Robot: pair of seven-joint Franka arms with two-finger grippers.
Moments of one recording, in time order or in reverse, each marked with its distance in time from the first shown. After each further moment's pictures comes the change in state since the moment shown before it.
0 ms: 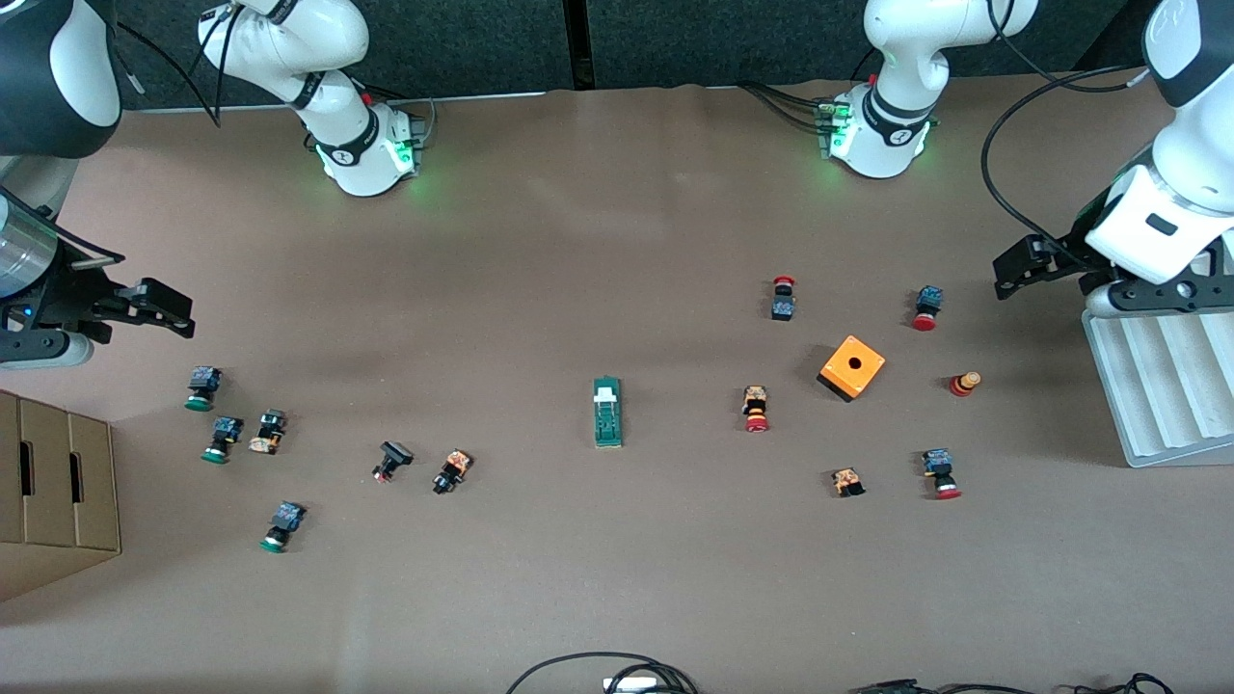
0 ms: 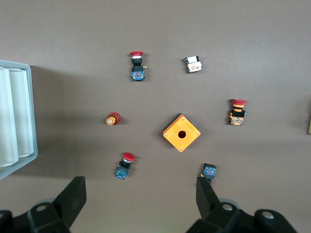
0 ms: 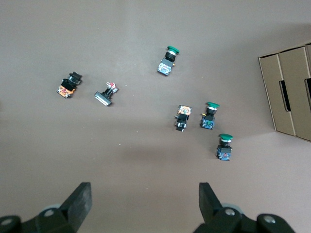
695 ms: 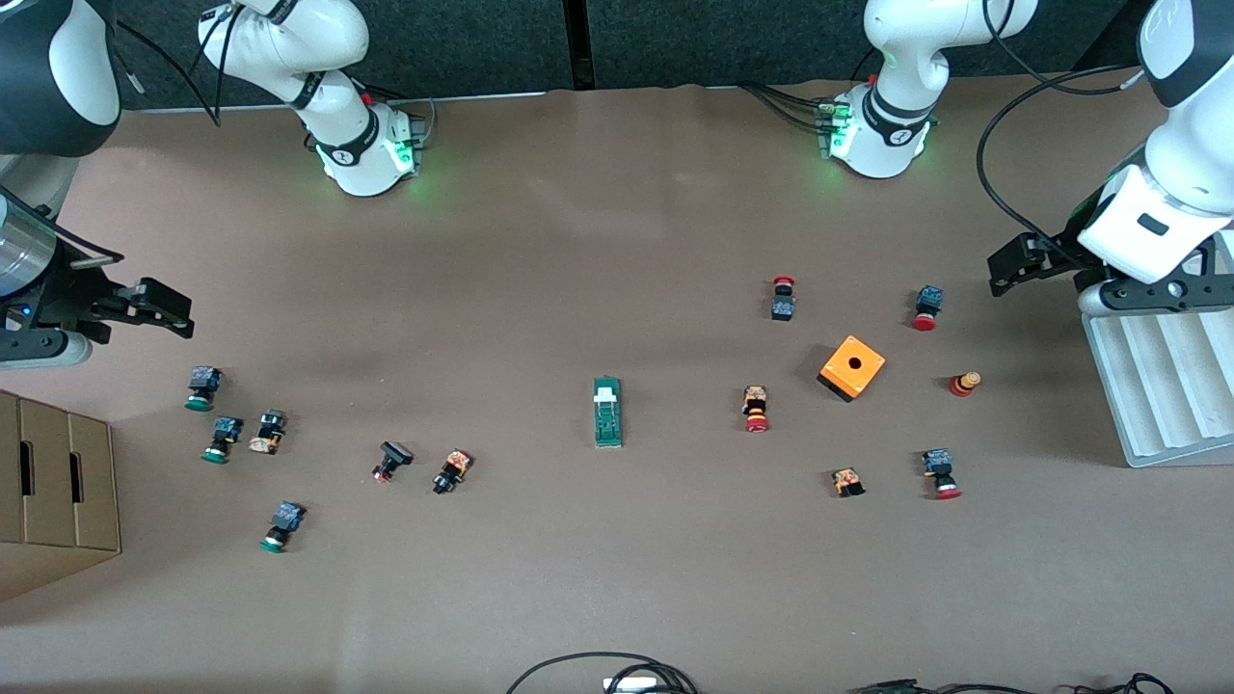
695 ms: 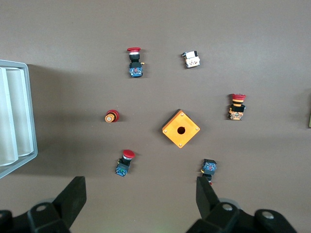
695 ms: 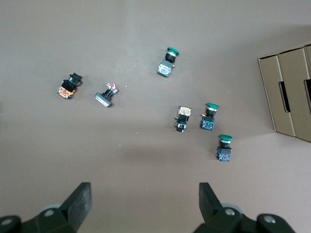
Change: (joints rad) left arm -0.003 0.000 -0.005 0.000 0.000 -0.014 0.029; right arm 0.000 -0.002 0.000 0.000 0.000 0.004 0.000
